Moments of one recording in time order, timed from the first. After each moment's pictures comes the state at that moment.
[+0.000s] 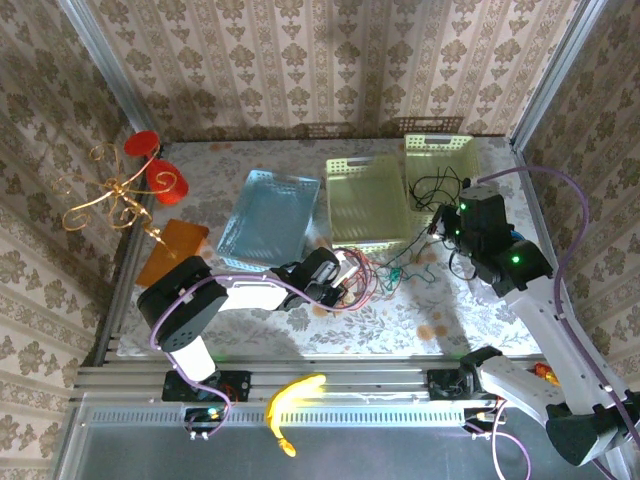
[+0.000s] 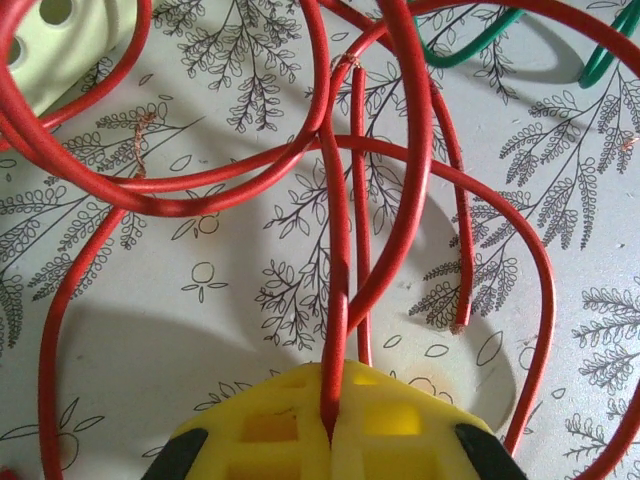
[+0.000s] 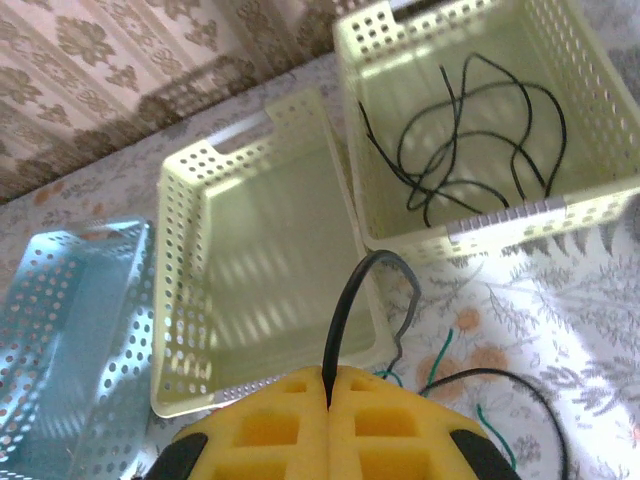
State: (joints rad) left arm -0.97 1.69 0.76 0.05 0.07 -0.10; right arm 0.31 0.95 1.08 -0.71 0.19 0.57
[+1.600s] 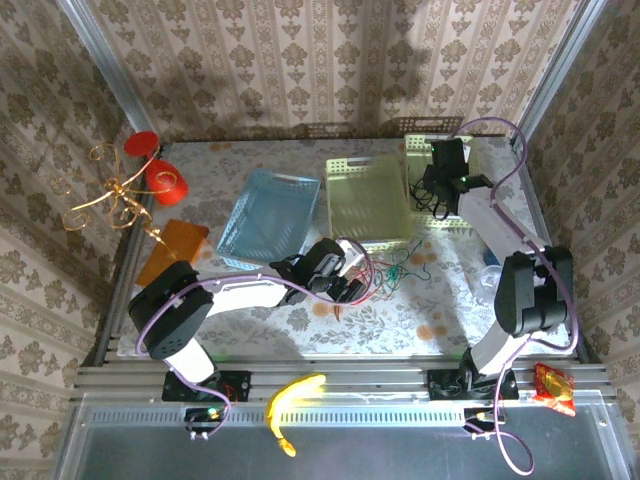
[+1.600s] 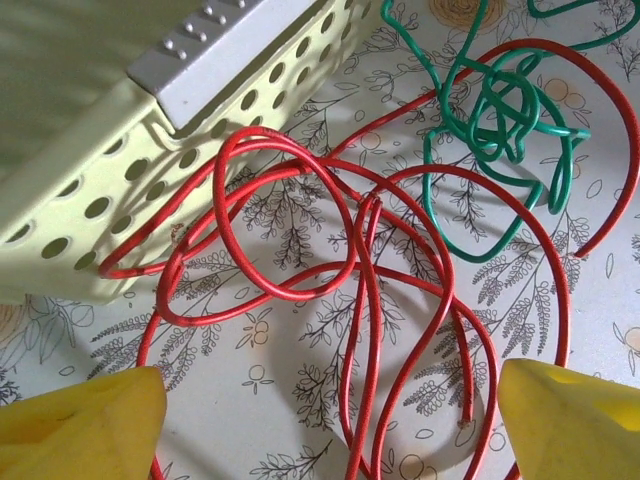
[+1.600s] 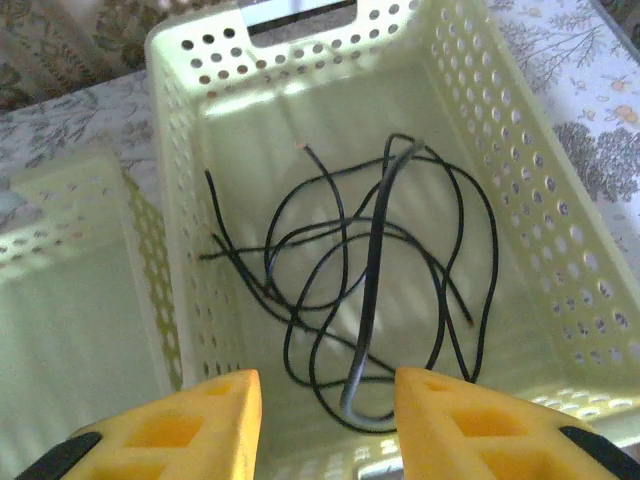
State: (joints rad) left arm -1.00 1.63 0.84 0.02 -0.04 -0.08; right arm 0.14 1.62 1.29 -0.45 0.31 0.40
